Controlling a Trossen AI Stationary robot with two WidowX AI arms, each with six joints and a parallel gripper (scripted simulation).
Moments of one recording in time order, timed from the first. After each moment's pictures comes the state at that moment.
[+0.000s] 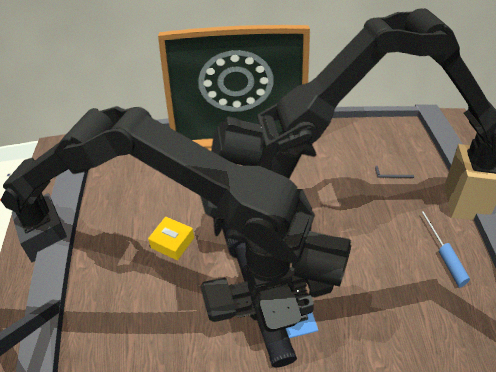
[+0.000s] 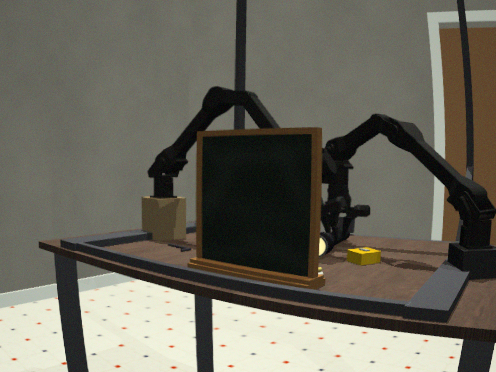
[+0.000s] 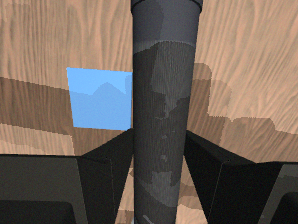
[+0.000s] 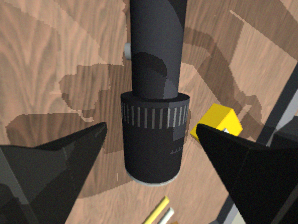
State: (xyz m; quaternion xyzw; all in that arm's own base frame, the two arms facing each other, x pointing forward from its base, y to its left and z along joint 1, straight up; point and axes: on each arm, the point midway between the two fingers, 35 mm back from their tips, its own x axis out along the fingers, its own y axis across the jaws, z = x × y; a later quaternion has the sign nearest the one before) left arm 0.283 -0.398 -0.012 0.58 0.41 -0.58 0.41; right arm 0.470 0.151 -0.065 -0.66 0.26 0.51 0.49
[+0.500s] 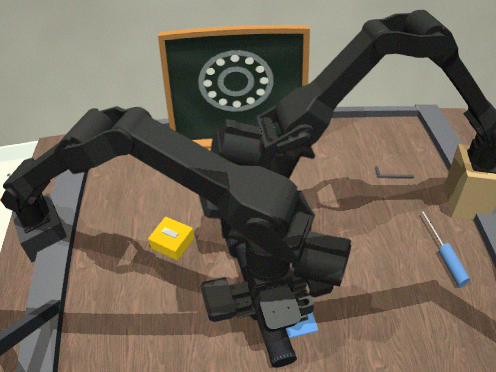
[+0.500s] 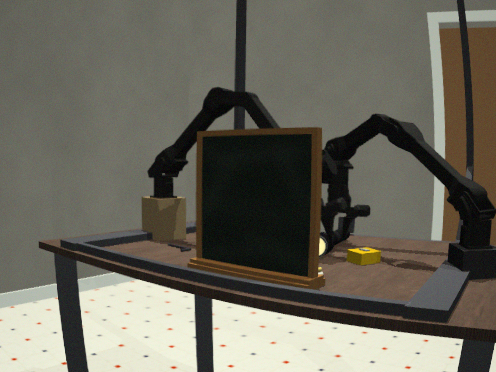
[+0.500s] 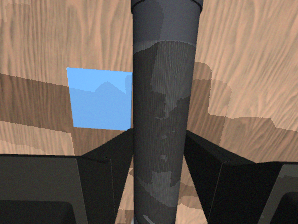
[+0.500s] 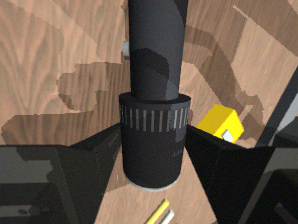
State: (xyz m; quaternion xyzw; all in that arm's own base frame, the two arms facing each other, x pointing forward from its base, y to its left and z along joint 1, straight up) left arm 0.283 -0.398 -0.012 0.58 0.41 -0.58 0.41; right arm 0.472 0.151 -0.069 -0.66 0.26 0.51 0.49
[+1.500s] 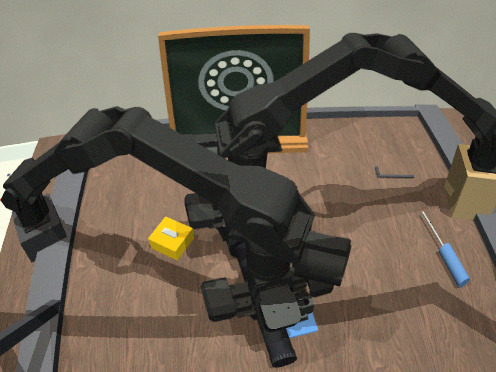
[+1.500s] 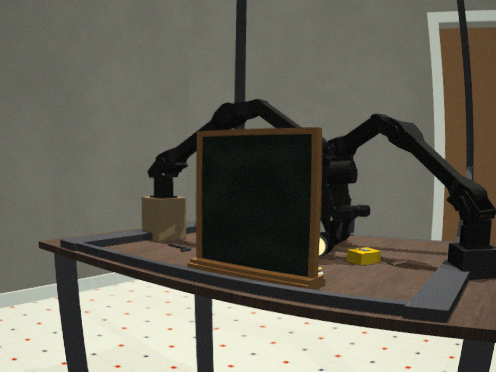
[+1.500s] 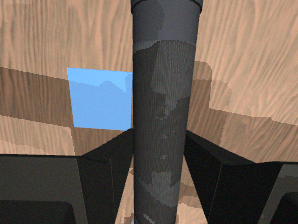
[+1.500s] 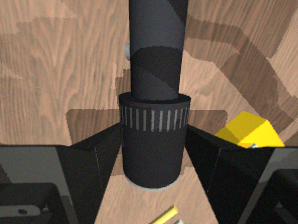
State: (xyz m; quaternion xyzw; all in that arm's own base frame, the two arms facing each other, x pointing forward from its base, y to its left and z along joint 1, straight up) left arm 0.283 -0.399 -0.012 0.58 0.41 -0.58 0.41; right arm 0.479 0.154 -0.067 -0.61 0.36 0.57 0.42
